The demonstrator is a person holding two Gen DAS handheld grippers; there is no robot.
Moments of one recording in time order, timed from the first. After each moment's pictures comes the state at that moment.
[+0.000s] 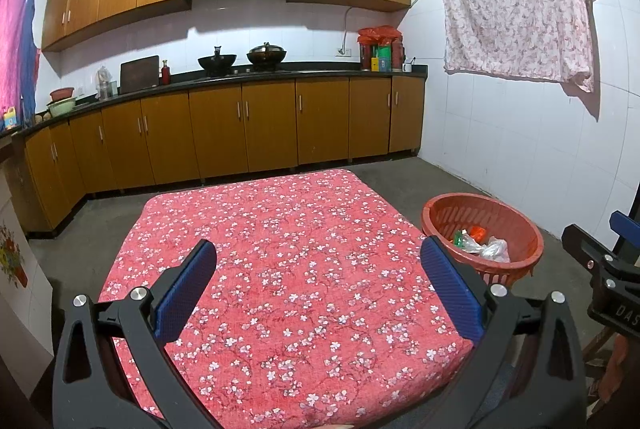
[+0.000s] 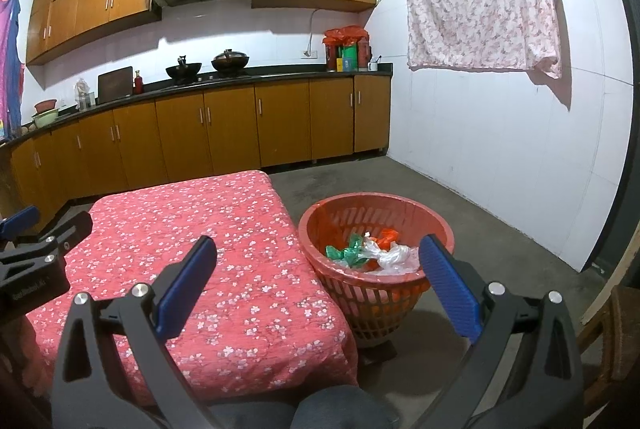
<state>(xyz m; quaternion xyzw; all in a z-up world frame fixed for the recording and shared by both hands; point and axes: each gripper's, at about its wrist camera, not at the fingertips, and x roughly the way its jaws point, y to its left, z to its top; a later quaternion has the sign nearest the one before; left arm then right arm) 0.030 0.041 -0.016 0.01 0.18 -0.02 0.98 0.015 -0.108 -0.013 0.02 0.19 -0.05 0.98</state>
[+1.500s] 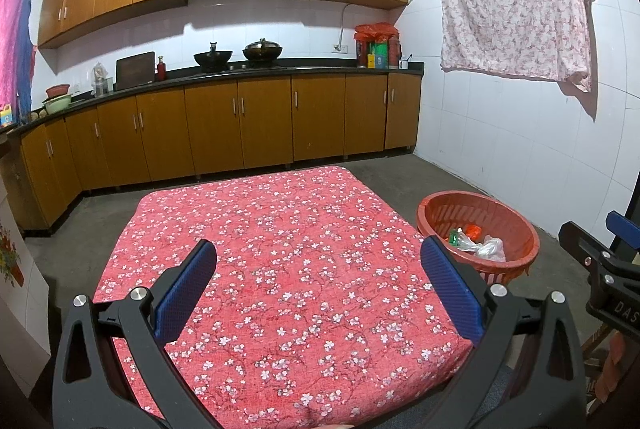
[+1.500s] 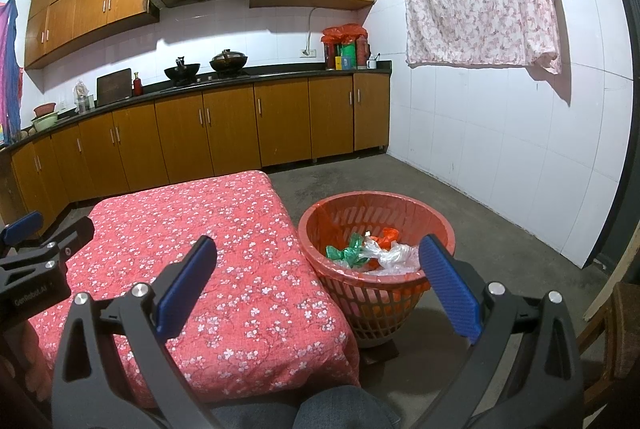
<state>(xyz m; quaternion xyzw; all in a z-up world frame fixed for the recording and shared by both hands) 0.028 0.037 -0.015 0.01 0.19 -0.02 0.98 0.018 -0.109 -0.016 0.03 0.19 -0.05 0.98</state>
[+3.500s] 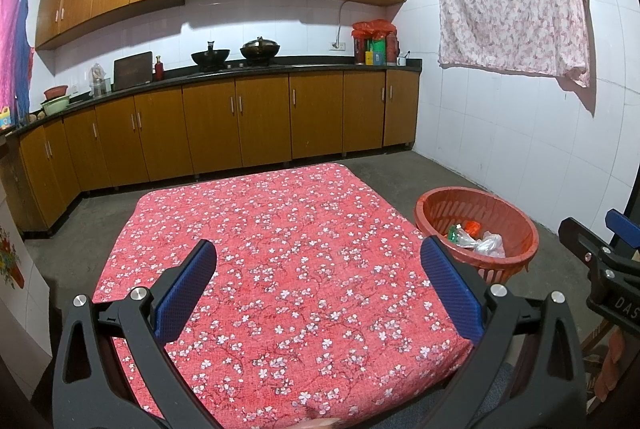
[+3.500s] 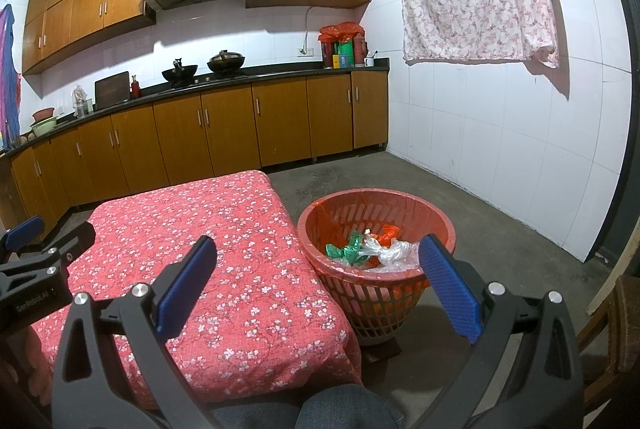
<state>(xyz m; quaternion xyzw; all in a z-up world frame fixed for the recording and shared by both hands) 0.025 0.029 -0.012 0.01 0.19 -0.02 0.98 0.018 -0.112 -0.013 0.03 0.19 -0.05 0.98</state>
